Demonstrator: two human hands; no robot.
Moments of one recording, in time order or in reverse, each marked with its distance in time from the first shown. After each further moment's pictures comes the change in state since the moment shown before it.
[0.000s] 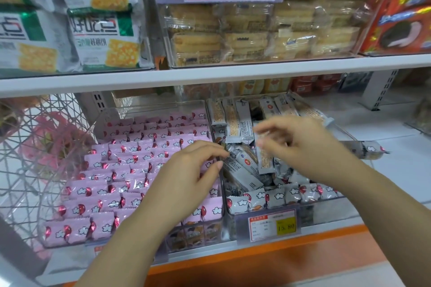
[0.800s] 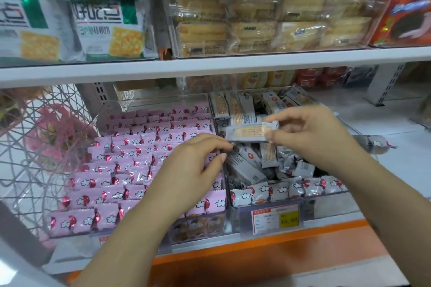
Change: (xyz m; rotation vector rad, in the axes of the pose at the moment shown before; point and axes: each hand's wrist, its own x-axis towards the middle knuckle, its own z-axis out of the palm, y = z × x) left_hand 0.001 -0.001 0.001 0.003 0.009 -0.023; right_hand -0.002 -0.002 -0.001 0.409 0.083 0.202
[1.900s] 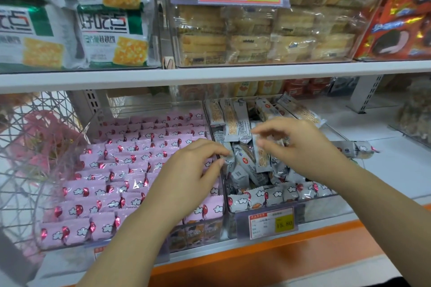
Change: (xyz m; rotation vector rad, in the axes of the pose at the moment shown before) left_hand 0.002 -0.001 -0.001 0.005 0.004 0.046; right_hand 0.005 0.008 0.005 -0.436 -0.039 -0.223
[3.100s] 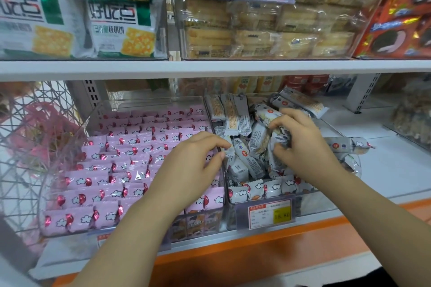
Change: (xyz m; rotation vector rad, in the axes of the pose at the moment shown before) left_hand 0.001 0.000 0.002 0.010 0.020 0.001; right_hand -0.008 0.033 0.020 -0.186 0.219 0.088
